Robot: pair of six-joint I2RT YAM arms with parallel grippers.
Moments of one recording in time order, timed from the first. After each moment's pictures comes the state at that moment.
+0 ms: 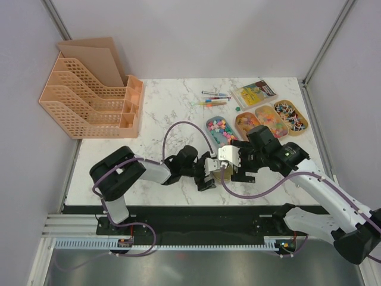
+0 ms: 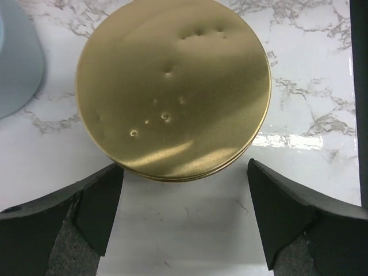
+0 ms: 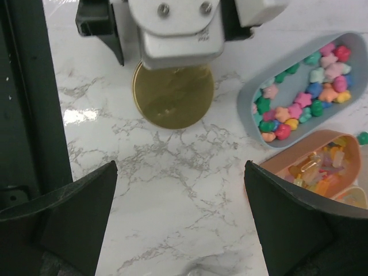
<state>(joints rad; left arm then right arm) -0.89 1.78 0.70 0.49 0.50 0.39 0.63 1.02 1.00 -0.92 -0.30 -0.87</state>
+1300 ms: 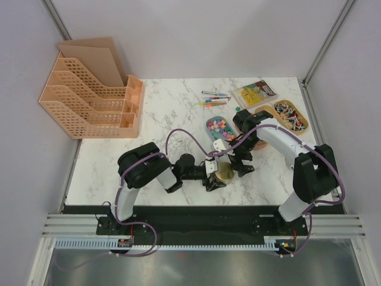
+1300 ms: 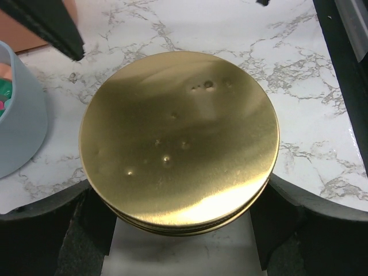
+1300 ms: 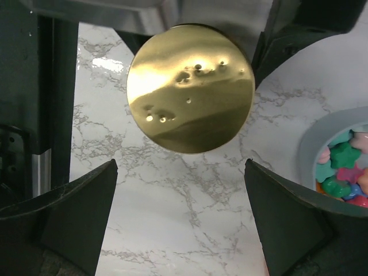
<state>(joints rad) -0.91 2.08 0.63 1.24 0.56 0.20 0.43 1.63 1.23 -1.20 -0.53 -1.35</state>
